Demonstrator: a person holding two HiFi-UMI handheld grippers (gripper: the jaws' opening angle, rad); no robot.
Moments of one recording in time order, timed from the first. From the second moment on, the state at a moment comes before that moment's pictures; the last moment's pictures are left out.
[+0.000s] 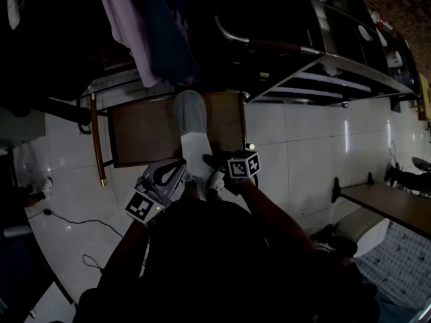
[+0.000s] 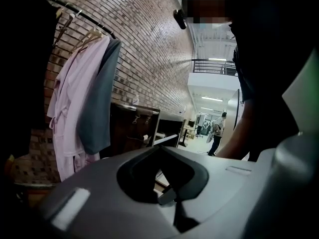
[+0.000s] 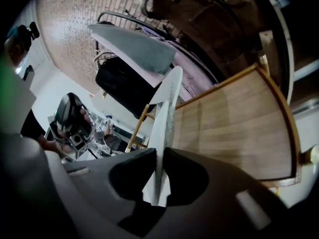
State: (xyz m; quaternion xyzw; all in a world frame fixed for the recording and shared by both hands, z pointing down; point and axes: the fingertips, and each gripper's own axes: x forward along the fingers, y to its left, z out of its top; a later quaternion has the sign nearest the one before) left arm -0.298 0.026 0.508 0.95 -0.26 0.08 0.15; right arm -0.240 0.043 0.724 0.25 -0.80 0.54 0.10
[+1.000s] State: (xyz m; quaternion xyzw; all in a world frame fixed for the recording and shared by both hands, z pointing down) left arm -0.275 0.027 0.409 0.96 -0.27 0.01 0.08; right arm -0.179 0.011 0.465 0.30 -0.92 0.26 -0.05
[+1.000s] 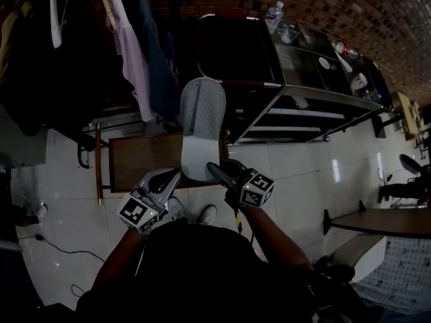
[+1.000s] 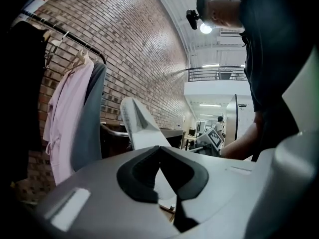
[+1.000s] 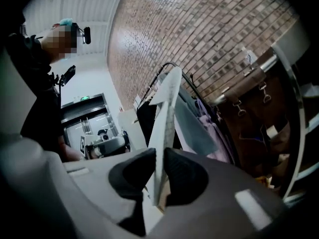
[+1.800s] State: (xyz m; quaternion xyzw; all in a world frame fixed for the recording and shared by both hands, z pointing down) left arm -0.281 0.028 0.400 0.96 -0.26 0.01 0.07; right arm -0.185 0.014 0.377 0.37 -0.93 0.07 -0.05
